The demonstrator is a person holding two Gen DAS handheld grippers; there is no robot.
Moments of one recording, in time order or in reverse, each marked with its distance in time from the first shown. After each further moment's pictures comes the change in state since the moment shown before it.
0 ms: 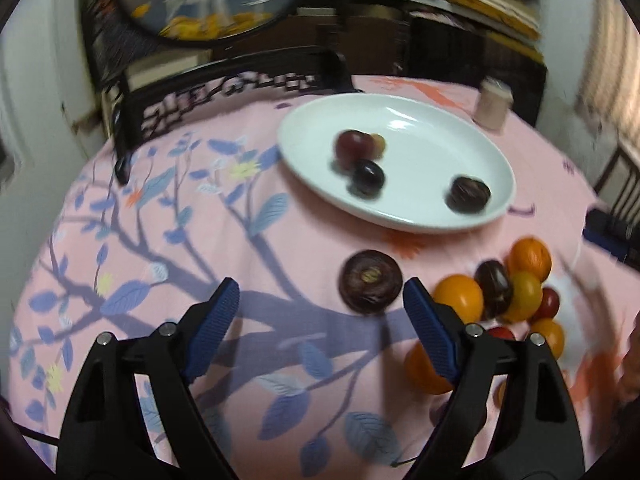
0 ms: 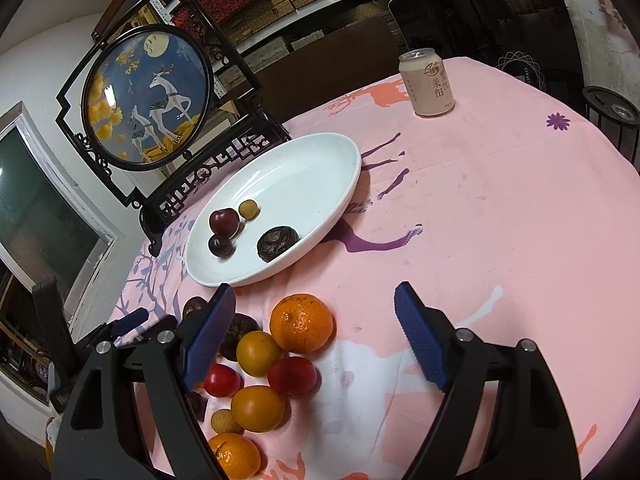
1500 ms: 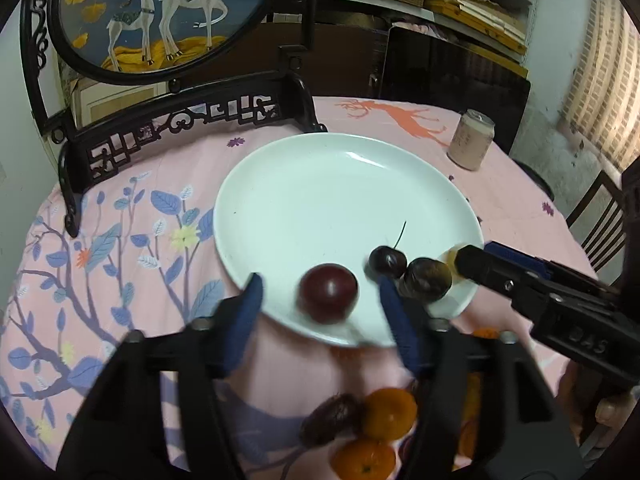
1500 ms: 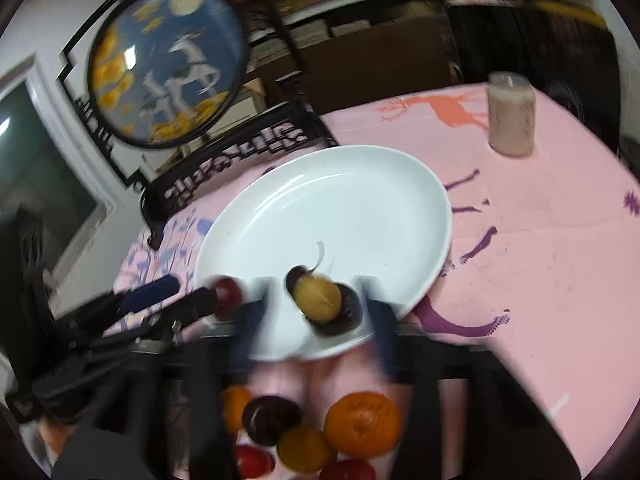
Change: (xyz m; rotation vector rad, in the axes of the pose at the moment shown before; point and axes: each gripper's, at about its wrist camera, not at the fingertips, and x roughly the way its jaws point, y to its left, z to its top) left arm 0.023 -0.013 0.071 -0.050 -0.010 -0.140; right arm 0.070 0.050 0.049 -0.119 0.046 0.014
